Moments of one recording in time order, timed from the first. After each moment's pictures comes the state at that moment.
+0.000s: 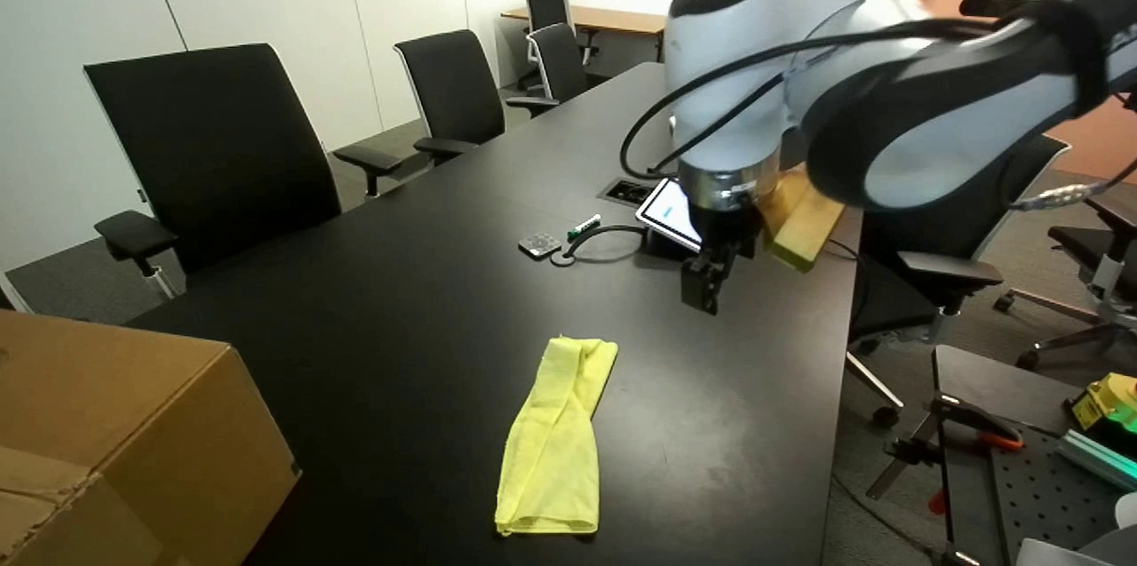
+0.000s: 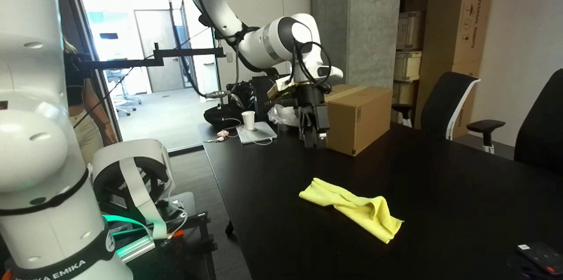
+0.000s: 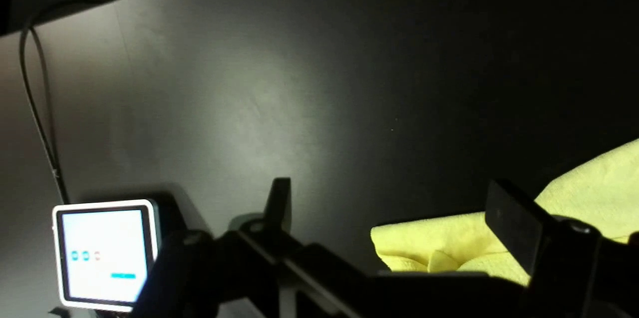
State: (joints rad) arm 0.36 0.14 -0.14 -2.16 -0.39 2.10 0.60
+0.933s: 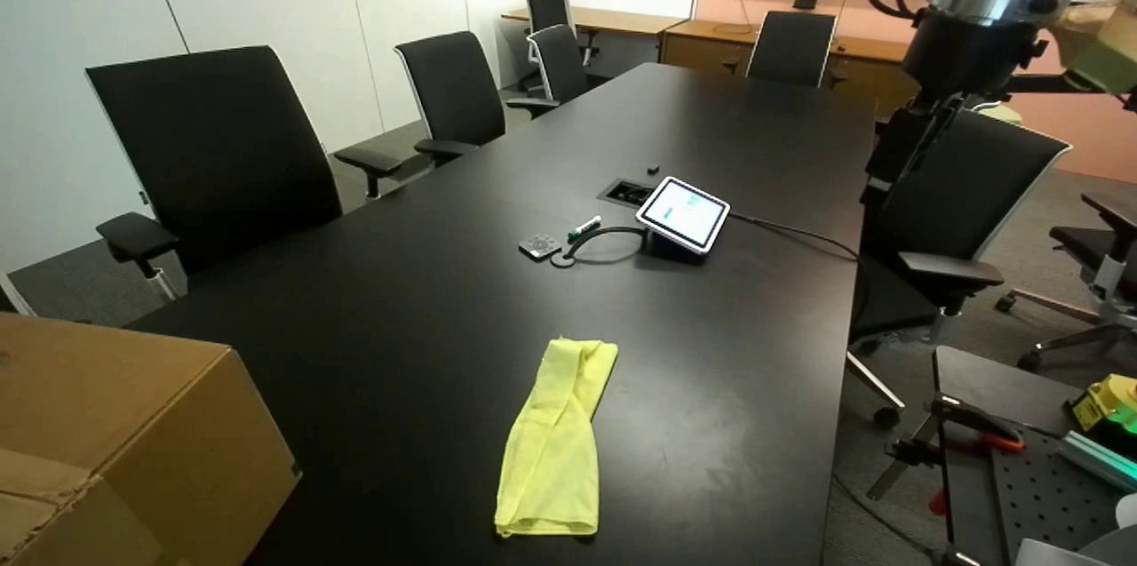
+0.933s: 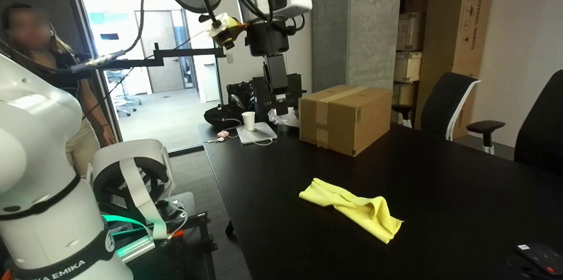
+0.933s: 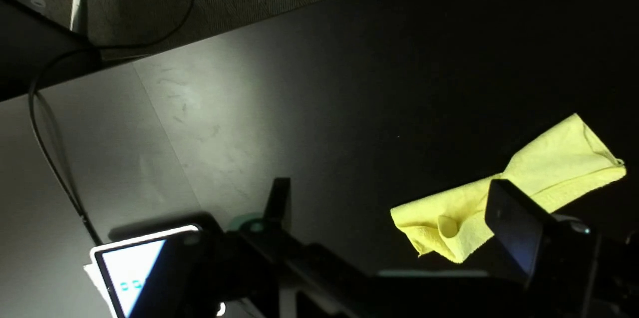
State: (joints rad) arm 0.06 -0.53 0.00 -2.53 -0.21 2.03 0.39
